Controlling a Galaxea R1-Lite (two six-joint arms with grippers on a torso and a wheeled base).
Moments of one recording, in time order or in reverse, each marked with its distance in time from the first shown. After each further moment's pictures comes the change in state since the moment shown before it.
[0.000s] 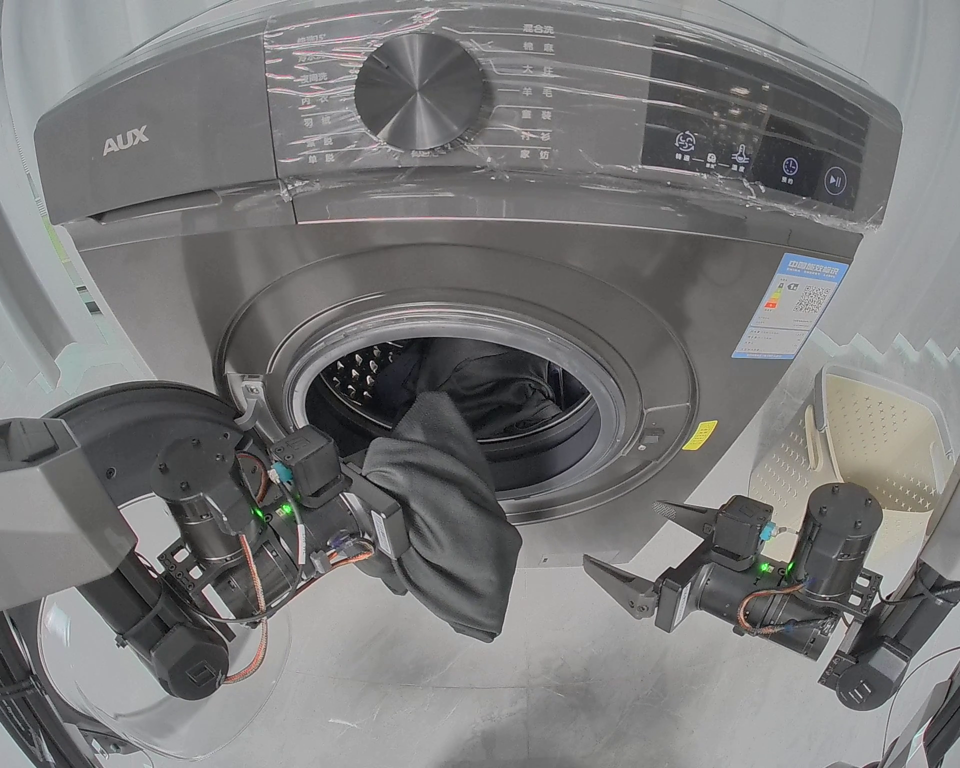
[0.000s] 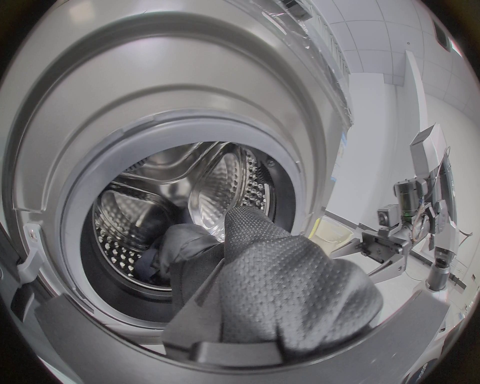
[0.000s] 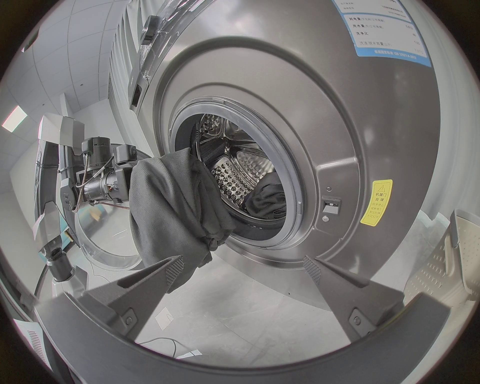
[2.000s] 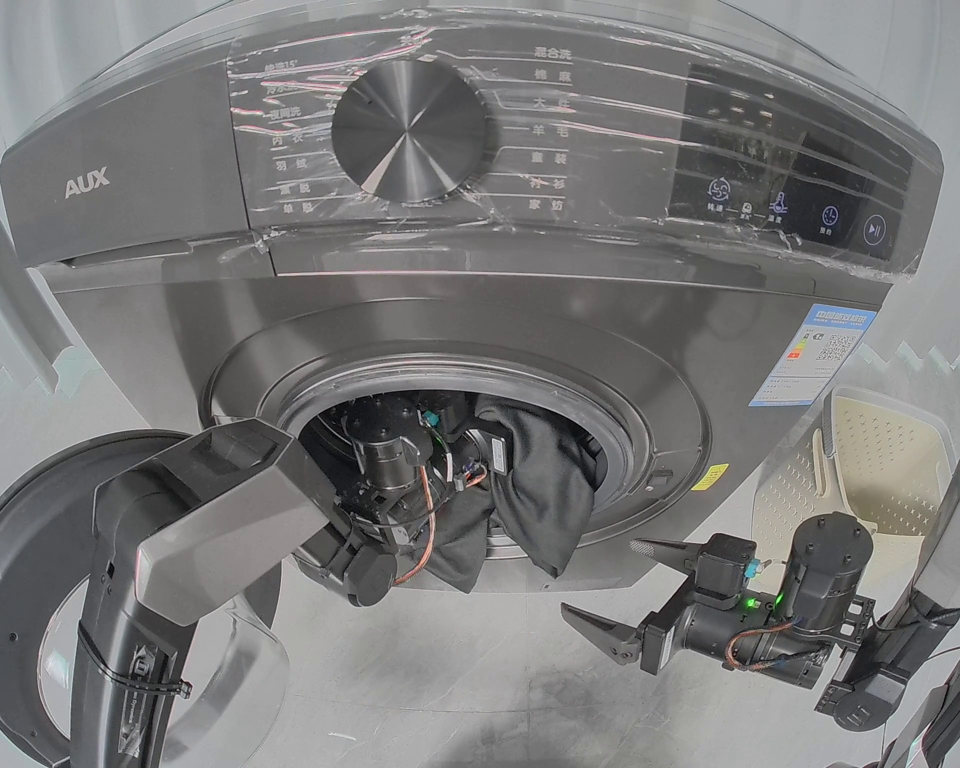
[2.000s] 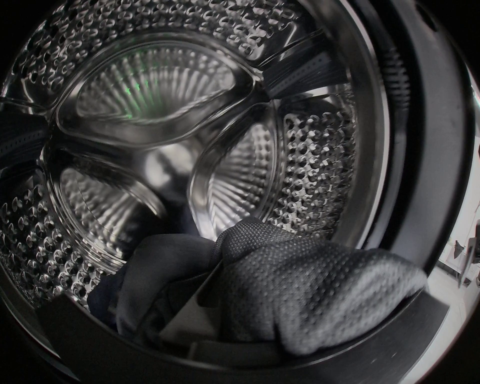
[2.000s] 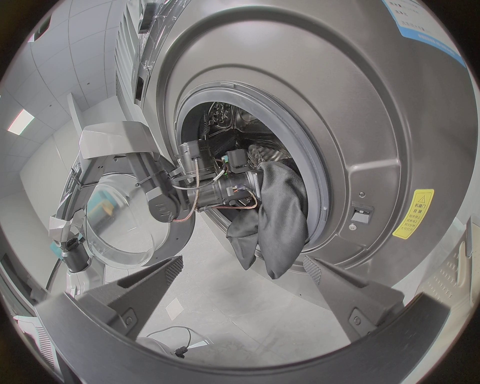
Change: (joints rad) left arm -0.016 0.510 -0.787 0.194 0.121 -0.023; right arm 0.091 0.006 0.044 0.002 -0.002 0.013
